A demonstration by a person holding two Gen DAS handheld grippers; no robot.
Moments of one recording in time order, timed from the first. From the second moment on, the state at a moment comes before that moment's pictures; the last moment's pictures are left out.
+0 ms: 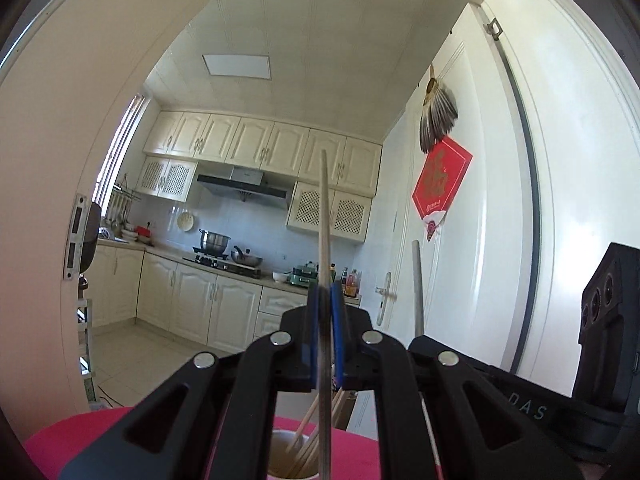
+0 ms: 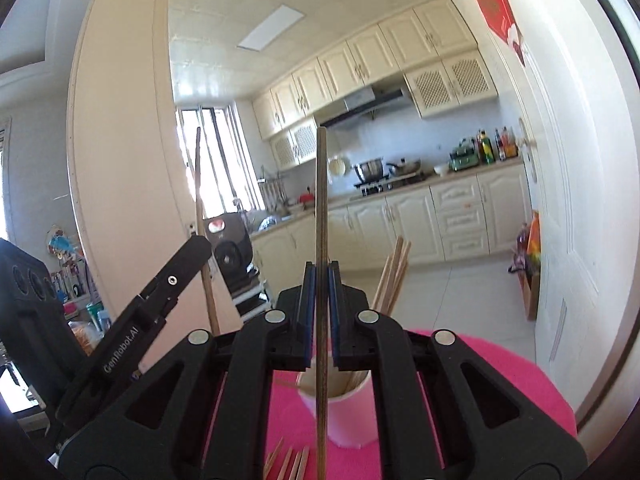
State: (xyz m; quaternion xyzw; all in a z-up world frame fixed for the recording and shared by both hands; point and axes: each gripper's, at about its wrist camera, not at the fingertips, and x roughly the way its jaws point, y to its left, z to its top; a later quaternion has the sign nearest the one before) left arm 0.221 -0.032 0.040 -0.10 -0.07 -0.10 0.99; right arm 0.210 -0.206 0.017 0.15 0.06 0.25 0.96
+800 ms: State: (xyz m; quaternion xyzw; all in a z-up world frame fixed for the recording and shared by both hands) left arm 0.269 -0.052 0.015 -0.06 -0.15 -0.02 0.99; right arm 0.276 -0.205 0.001 0.19 -0.03 0.24 0.95
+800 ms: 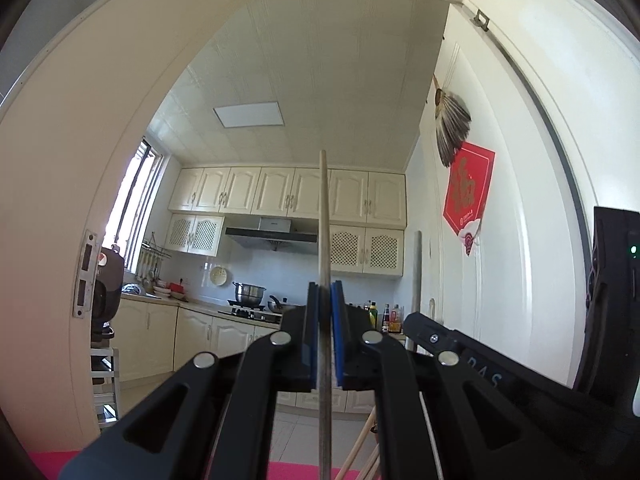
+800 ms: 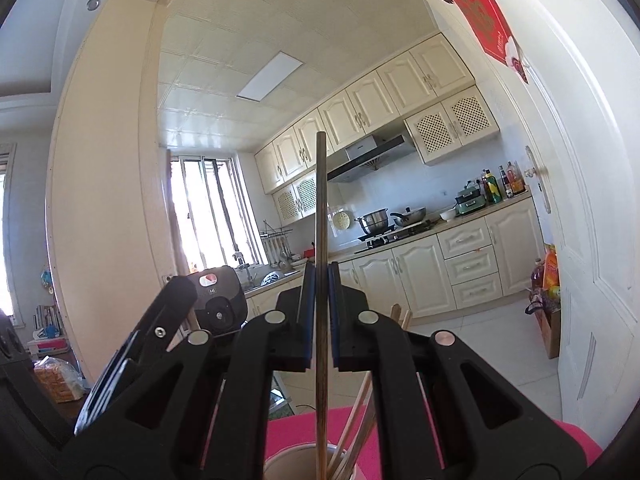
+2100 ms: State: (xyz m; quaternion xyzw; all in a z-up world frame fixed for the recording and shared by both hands) left arm 0.264 -0.019 0.018 -0.05 -0.07 0.00 1.00; right arm 0.257 -0.178 -0.016 0.14 0.02 0.24 0.96
